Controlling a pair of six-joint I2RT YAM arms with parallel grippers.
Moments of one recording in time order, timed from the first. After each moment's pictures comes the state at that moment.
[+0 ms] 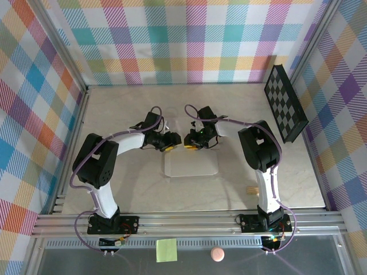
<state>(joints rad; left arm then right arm) -0.42 1.83 1.06 -0.22 0.50 -0.66 0.53 2.12 1.40 -0.46 -0.63 0.56</state>
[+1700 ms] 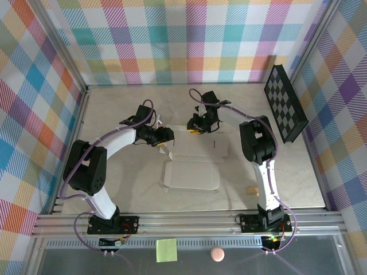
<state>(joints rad) -0.34 1.71 1.12 -0.43 0.46 -0.54 0.43 2.27 1.76 -0.65 -0.61 0.51</state>
